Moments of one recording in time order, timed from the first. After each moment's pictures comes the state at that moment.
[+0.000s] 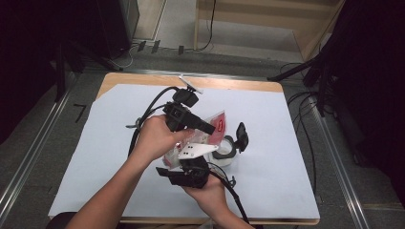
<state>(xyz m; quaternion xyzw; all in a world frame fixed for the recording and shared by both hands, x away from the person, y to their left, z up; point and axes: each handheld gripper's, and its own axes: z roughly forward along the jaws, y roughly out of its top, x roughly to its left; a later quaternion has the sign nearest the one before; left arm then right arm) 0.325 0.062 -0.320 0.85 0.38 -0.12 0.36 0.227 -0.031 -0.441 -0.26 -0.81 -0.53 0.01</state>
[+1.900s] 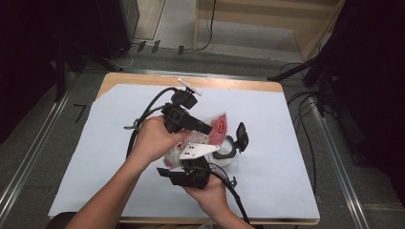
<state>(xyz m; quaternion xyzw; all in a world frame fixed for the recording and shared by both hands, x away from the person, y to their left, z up) 0.320 0.062 -0.322 0.85 0.37 -0.09 0.35 0.226 -0.033 -0.441 -0.26 -0.81 -0.53 0.02</state>
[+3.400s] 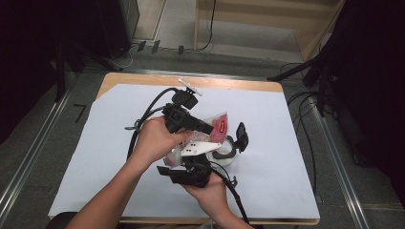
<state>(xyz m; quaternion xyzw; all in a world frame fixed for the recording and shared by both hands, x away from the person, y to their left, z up) 0.320 0.061 -0.323 0.85 0.37 -0.09 0.36 0.229 -0.035 -0.436 -0.28 -0.80 -0.53 0.04</state>
